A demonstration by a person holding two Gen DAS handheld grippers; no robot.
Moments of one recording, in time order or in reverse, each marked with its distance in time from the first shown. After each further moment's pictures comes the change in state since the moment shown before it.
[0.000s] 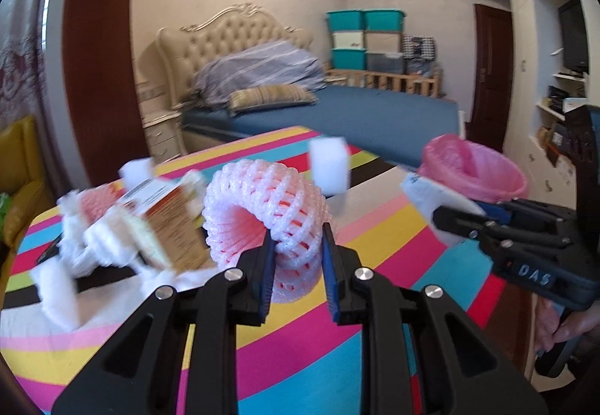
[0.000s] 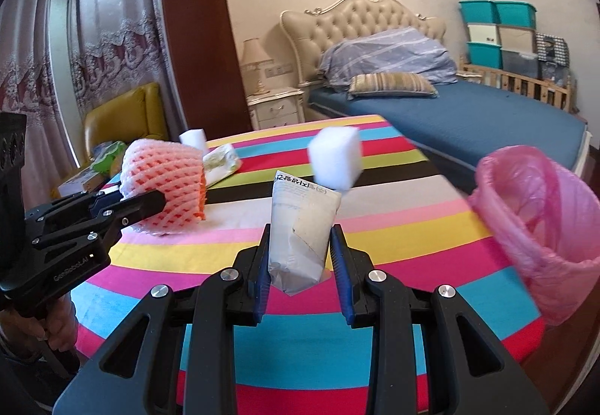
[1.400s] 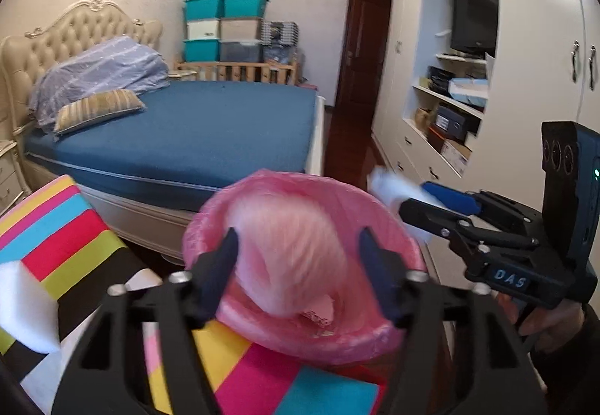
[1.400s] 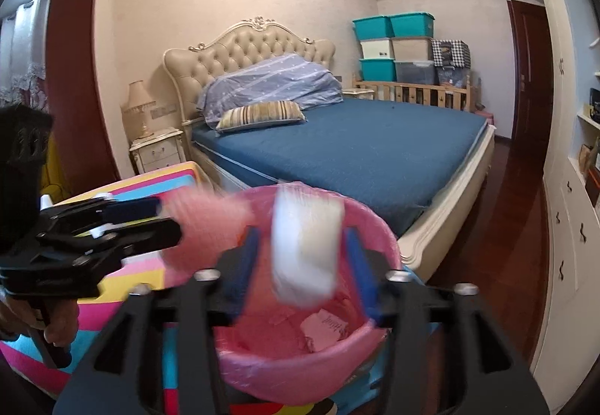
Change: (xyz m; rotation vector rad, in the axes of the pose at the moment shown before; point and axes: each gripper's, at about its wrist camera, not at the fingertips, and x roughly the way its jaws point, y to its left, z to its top) left arm 0.226 -0.254 0.113 0.128 0.047 -0.539; right arm -0.053 -0.283 0.024 0.129 -0.114 -0.352
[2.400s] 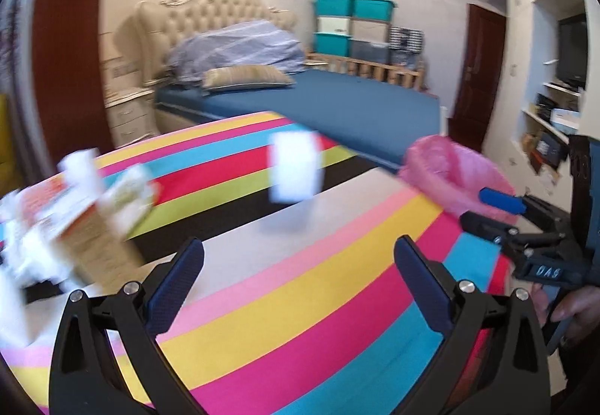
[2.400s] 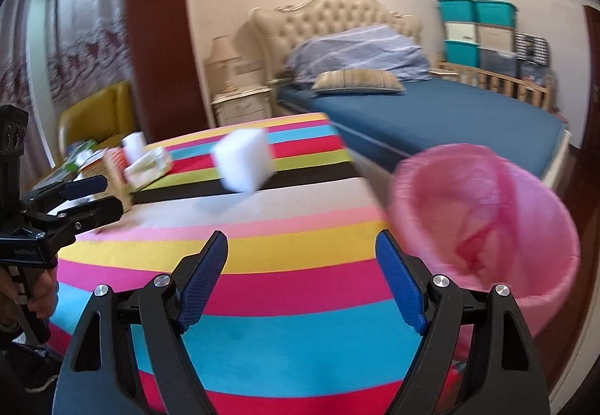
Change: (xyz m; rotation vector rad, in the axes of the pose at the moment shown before) left arm -0.256 0.133 -0.134 -0.216 0.016 0.479; right arm -0.016 0.200 -0.043 -0.149 0.138 0.286
